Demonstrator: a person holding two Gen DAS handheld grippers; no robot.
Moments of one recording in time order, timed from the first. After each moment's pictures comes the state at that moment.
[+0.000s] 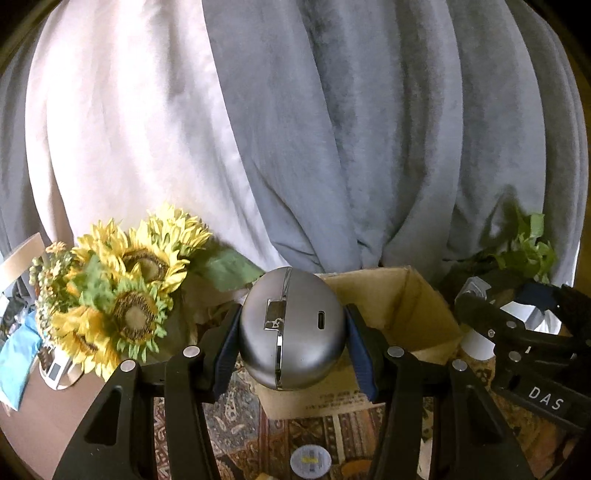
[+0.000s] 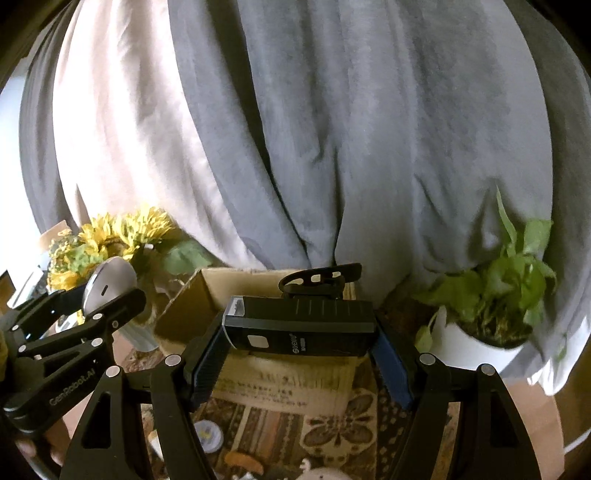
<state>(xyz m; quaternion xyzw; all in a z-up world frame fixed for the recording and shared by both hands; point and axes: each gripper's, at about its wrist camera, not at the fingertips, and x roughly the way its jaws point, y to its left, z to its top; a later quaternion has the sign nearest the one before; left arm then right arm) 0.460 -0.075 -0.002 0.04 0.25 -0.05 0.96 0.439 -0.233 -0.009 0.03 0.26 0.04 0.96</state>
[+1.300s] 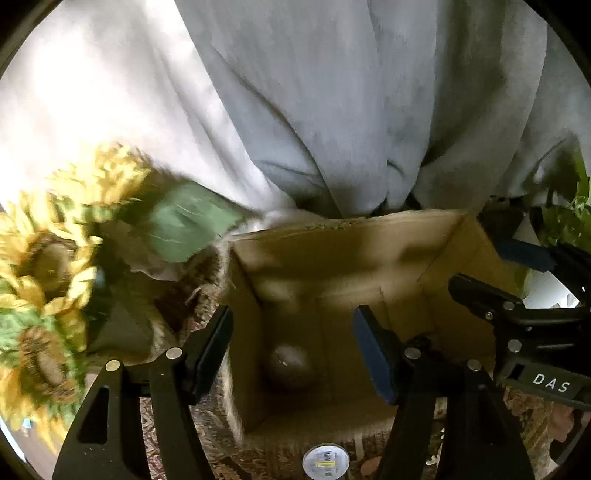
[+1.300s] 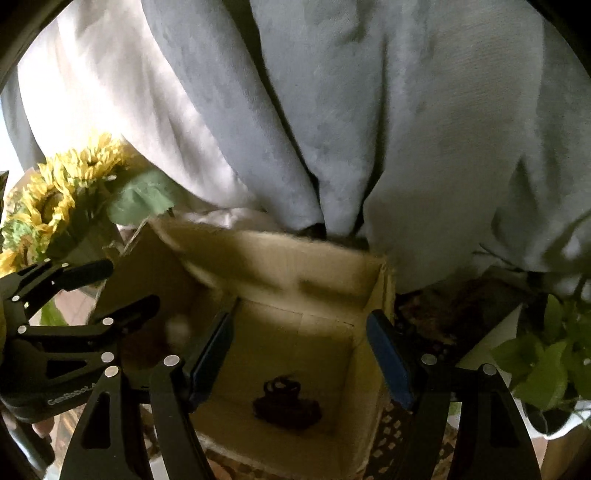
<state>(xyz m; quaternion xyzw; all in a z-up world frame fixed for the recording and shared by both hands) 0.568 -0.086 -0.052 0.07 0.42 -0.06 0.90 0.567 -0.228 -0.064 -0.01 0.43 0.10 0.90</state>
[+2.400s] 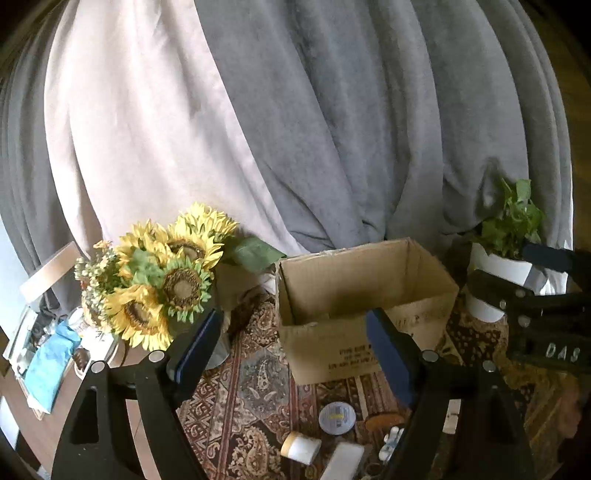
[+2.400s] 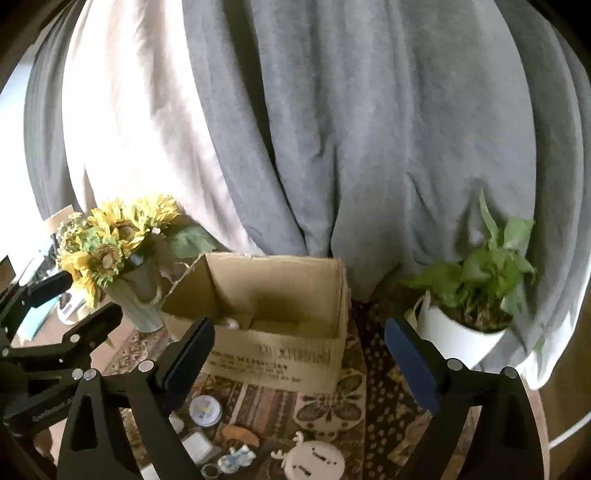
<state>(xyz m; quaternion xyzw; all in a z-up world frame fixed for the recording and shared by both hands) 0.379 -0.069 -0.008 0.10 0.24 -0.03 0.97 0.401 -0.236 -0.006 0.02 0.28 0.04 0.96</state>
